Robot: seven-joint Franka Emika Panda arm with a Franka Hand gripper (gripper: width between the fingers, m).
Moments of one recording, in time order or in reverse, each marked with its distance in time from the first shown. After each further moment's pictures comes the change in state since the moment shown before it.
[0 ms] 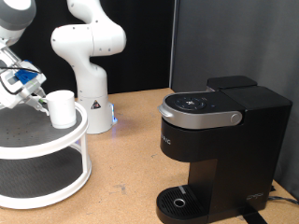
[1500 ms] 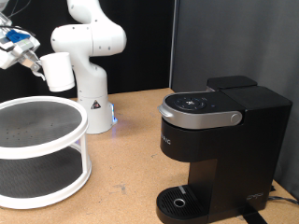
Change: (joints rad) arm -0.035 -0.143 0.109 0.153 0.012 -0.280 0.167
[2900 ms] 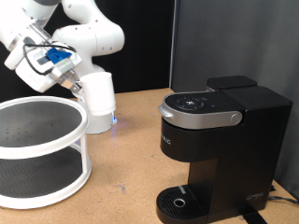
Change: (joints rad) arm 0.247 0.114 0.110 -0.097 0.281 0.426 0.138
